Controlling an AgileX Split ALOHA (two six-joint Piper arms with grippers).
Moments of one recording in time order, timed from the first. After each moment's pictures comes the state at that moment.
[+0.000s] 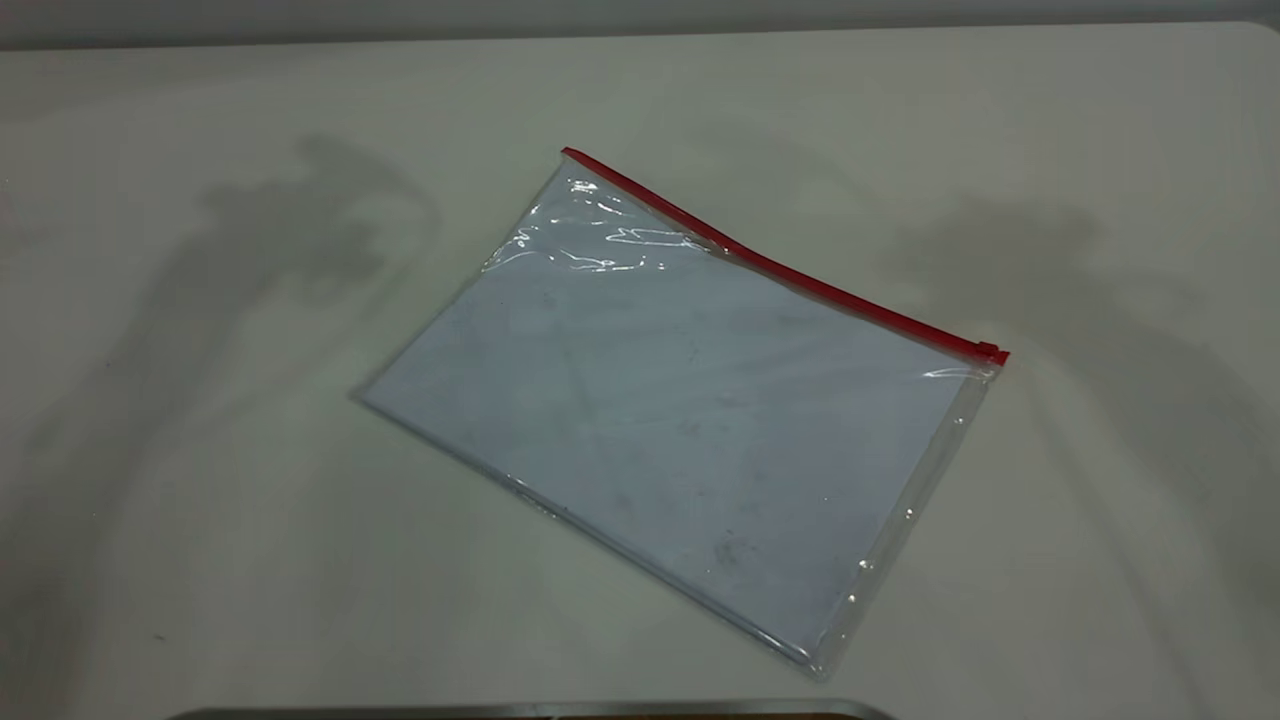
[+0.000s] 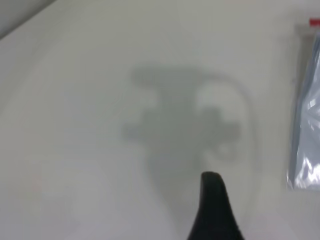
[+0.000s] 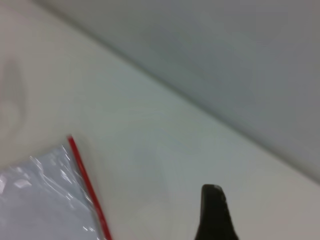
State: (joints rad) left arm -0.18 1.95 -1.87 -0.03 1.07 0.36; right arm 0.17 1.53 -1.45 0.37 0.65 -0.62
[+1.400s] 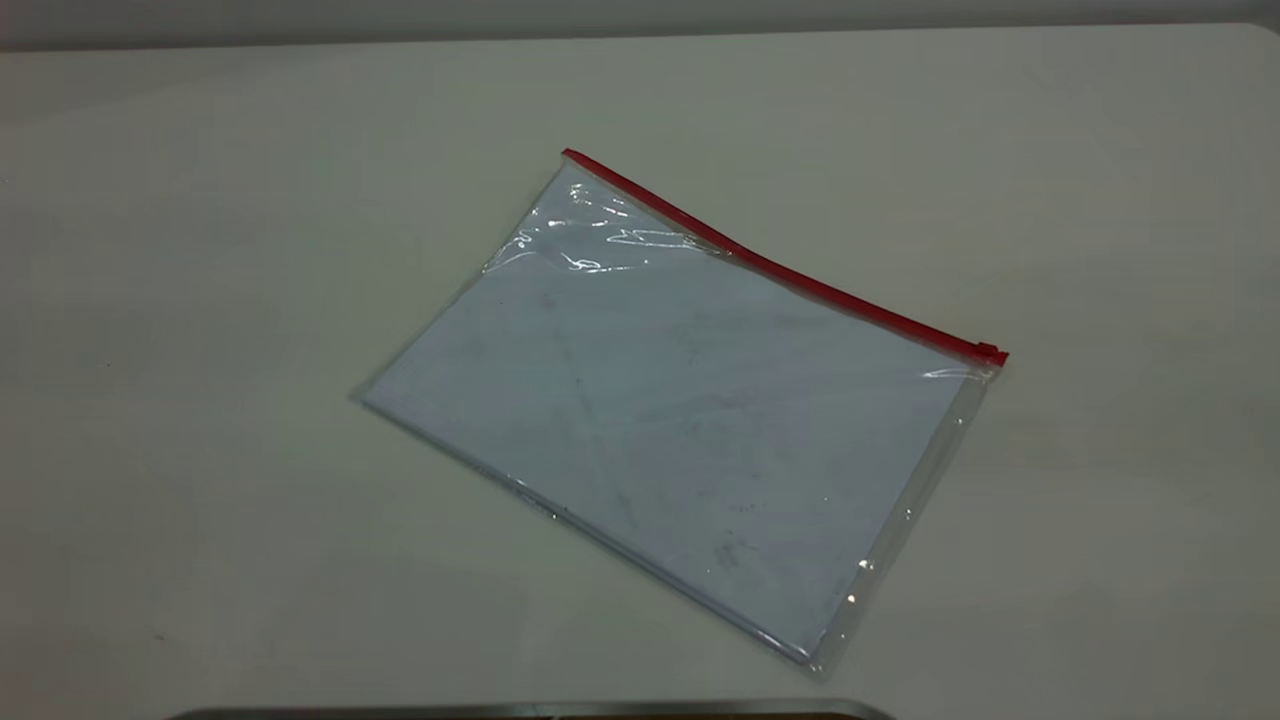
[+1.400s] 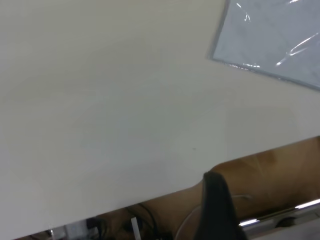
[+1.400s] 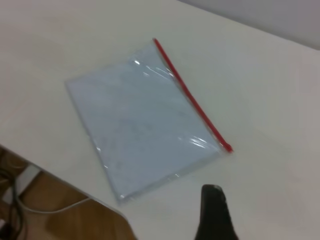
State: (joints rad) left arm -0.18 0.50 -0.79 -0.06 1.17 0.09; right arm 0.17 0.18 -0.67 0.27 1.14 -0.30
